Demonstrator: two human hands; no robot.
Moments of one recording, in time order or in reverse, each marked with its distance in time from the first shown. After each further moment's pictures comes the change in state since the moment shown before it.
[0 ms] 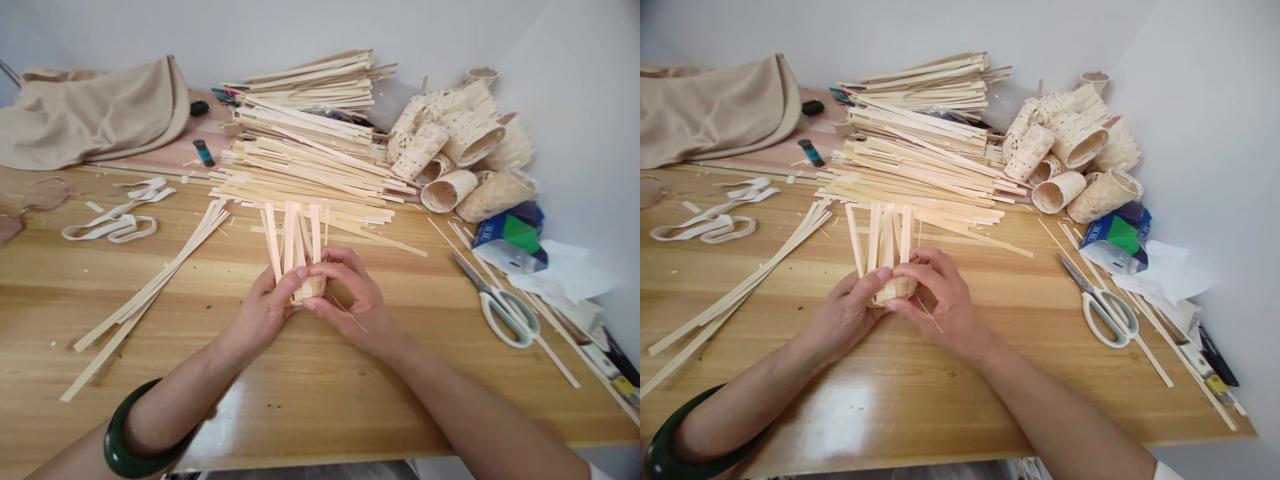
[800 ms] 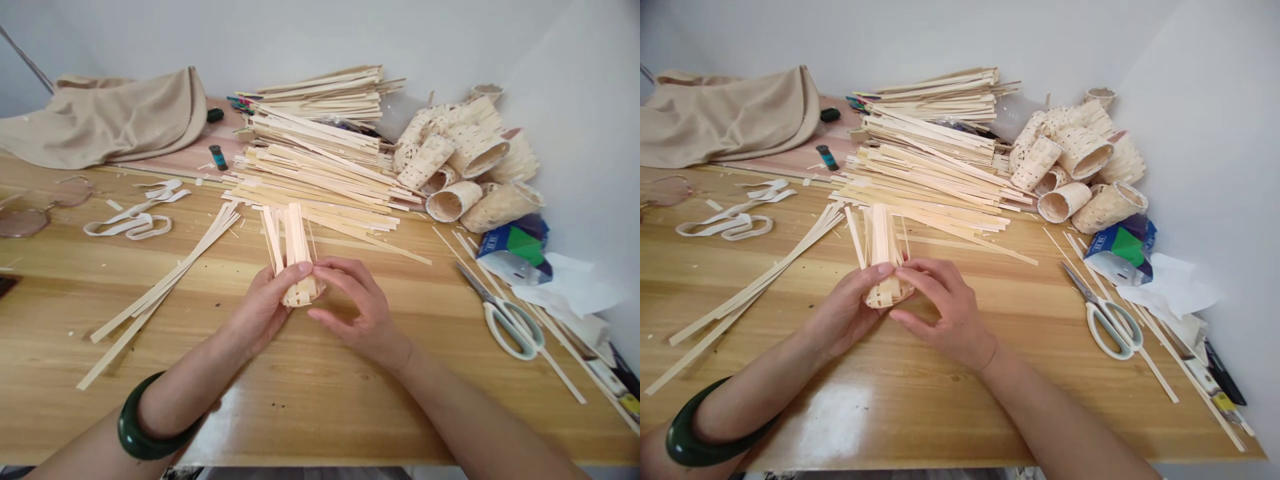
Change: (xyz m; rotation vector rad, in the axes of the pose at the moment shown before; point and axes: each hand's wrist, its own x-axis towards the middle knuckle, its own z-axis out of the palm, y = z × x) left_hand 0.004 0.009 -0.002 -0.206 0.024 -0.024; right_hand 0.002 -0.006 -0.001 -0.109 0.016 -0.166
